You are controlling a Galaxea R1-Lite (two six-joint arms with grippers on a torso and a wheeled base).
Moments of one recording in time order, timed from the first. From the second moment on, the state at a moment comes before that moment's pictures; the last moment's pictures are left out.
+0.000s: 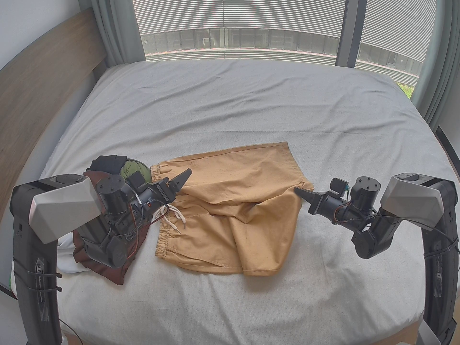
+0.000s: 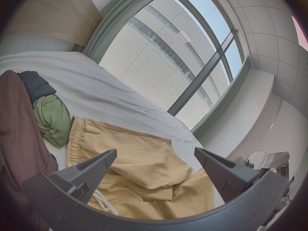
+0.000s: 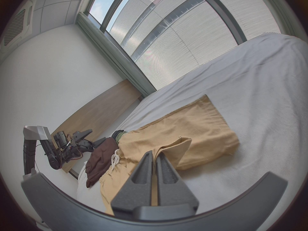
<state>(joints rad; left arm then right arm) -0.24 2.40 -0.89 -1.55 -0.28 -0.56 0.22 2.48 -0.96 -1.47 0.52 0.45</state>
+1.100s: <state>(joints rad) -0.21 2.42 -0.91 -1.55 -0.27 -0.56 0.47 2.64 -1.33 -1.31 0.48 0.54</state>
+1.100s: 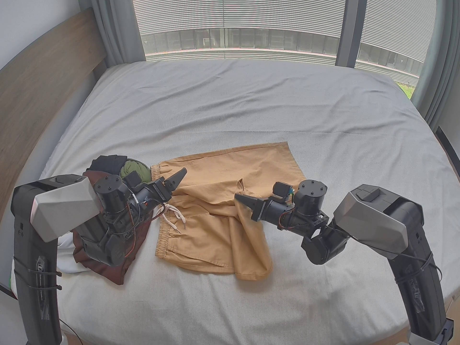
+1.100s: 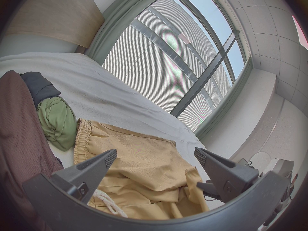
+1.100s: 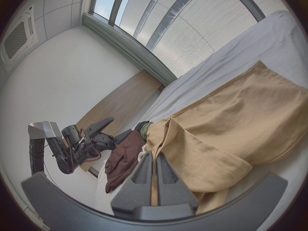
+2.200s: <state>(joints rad) -0.21 2.43 -0.91 -1.55 -0.27 -0.56 0.35 2.51 -0.97 -1.36 0.47 0.41</state>
